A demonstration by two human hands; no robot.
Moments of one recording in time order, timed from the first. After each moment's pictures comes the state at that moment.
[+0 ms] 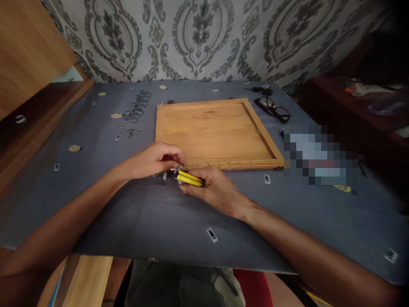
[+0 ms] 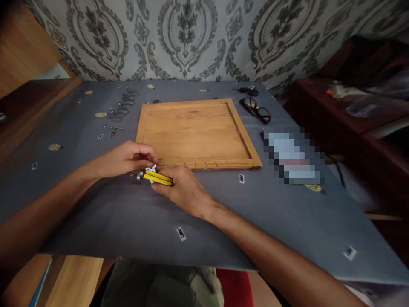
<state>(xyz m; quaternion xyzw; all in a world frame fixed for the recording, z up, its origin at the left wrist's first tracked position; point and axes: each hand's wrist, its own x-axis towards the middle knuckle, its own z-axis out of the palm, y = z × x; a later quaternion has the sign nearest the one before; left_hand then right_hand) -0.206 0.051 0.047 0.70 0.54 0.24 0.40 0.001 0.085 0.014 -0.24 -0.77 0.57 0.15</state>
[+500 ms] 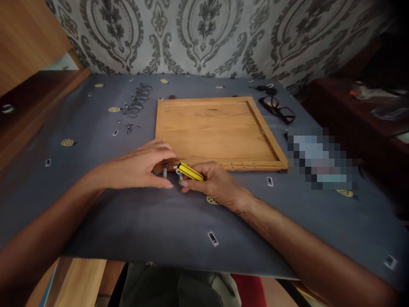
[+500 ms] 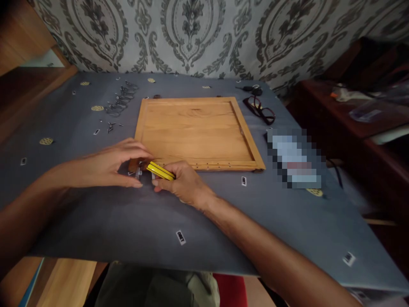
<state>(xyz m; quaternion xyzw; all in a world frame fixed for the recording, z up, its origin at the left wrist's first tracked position) -0.218 0.029 0.063 0.77 0.57 0.13 0.27 -0.005 0.097 0.005 -0.28 -0.68 0.67 0.10</state>
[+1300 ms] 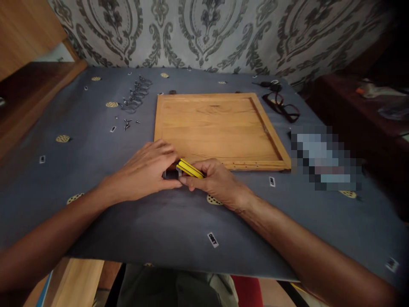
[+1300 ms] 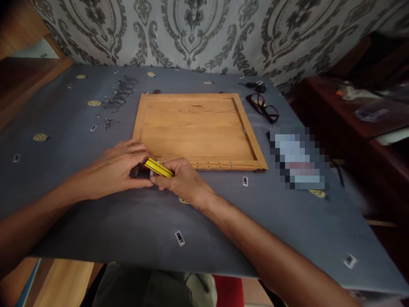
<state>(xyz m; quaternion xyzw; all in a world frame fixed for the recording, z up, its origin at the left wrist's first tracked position) -0.195 0.025 0.044 0.79 0.59 0.08 0.12 -0.010 0.098 0.011 -0.31 -0.69 0.65 0.10</state>
